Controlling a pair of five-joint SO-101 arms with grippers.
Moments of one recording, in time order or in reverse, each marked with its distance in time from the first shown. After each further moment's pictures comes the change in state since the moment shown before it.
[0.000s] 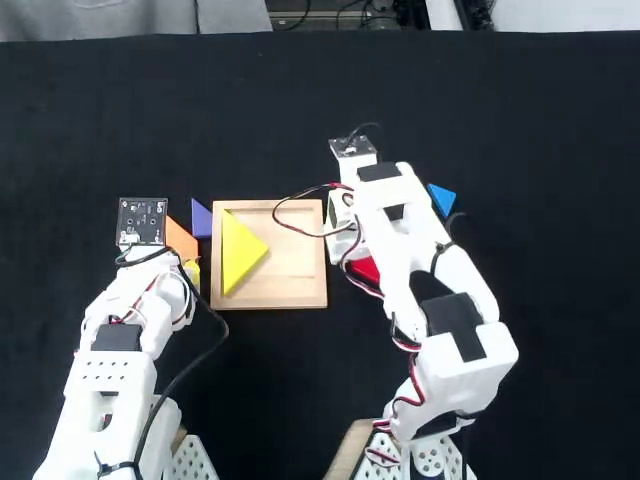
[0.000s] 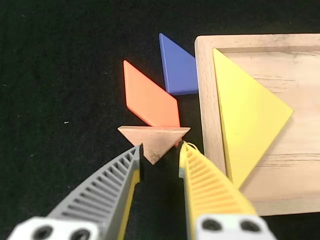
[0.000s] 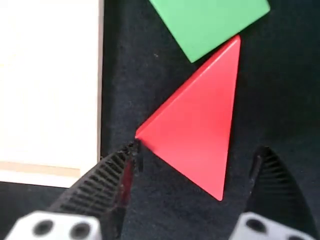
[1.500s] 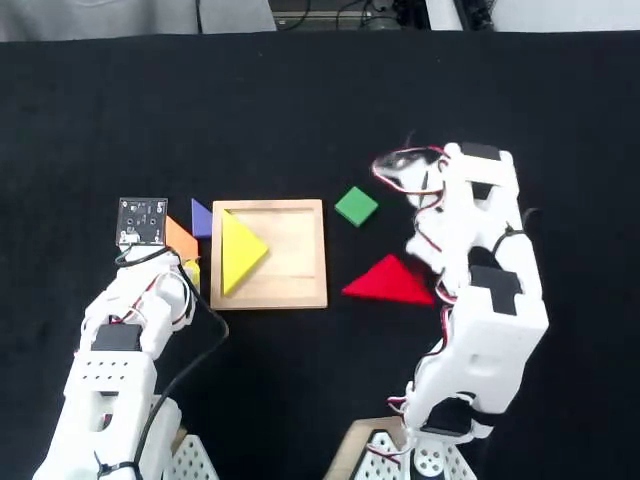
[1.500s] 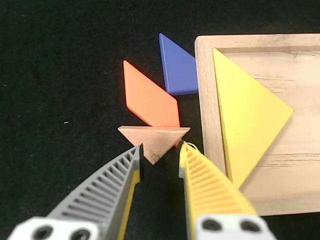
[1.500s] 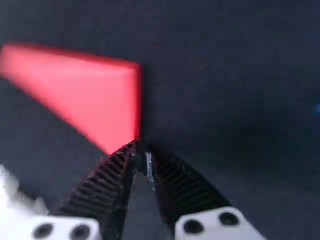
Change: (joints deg) left arm 0.0 0.0 0.0 0.0 0.0; right arm 22.9 12.4 -14.2 19.4 59.5
